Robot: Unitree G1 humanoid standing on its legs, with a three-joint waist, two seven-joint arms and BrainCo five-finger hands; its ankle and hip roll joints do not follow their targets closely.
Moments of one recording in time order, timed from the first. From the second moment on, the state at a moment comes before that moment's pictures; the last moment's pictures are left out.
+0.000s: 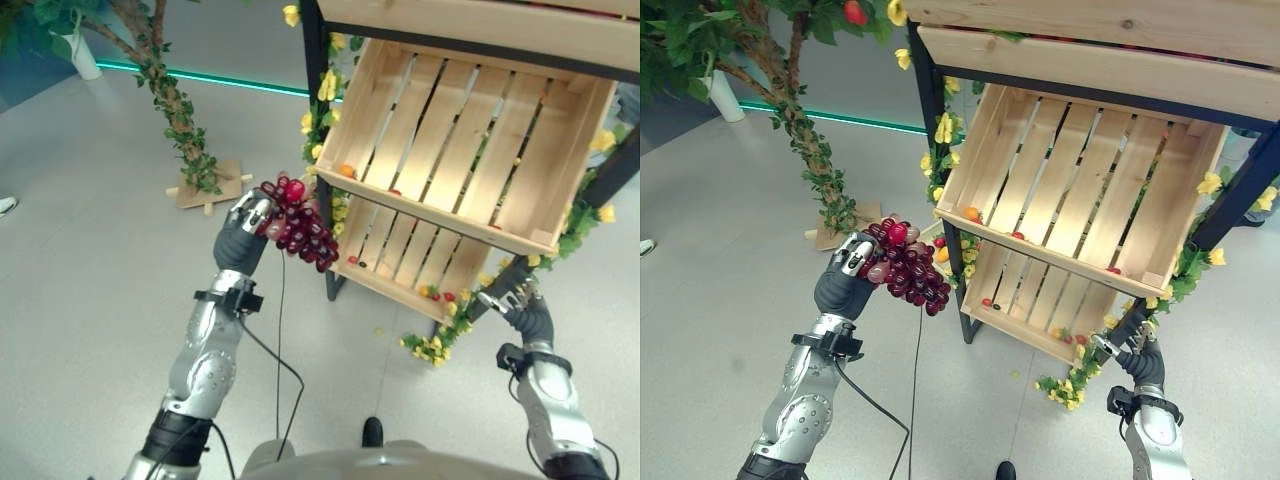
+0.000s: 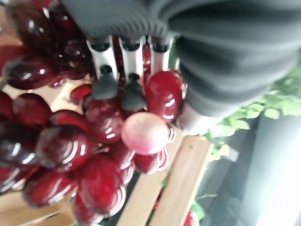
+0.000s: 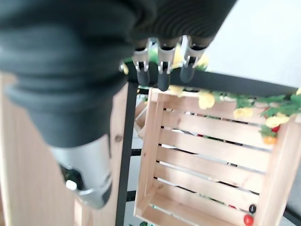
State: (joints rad) left arm -0.04 0.28 -0.18 -0.21 -0.88 -0.16 -0.11; right arm 0.12 -0.33 -0.16 0.28 0.31 -0.18 -0.16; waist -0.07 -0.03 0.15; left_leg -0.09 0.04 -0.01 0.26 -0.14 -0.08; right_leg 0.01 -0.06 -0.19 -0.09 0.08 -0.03
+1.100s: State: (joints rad) left arm -0.62 0.34 -0.34 0.18 -0.67 -0.18 0.07; right arm 0.10 -0.34 -0.01 0.22 0.25 -0.14 -0.07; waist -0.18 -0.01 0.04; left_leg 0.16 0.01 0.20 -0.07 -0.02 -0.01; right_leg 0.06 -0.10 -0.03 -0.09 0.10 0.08
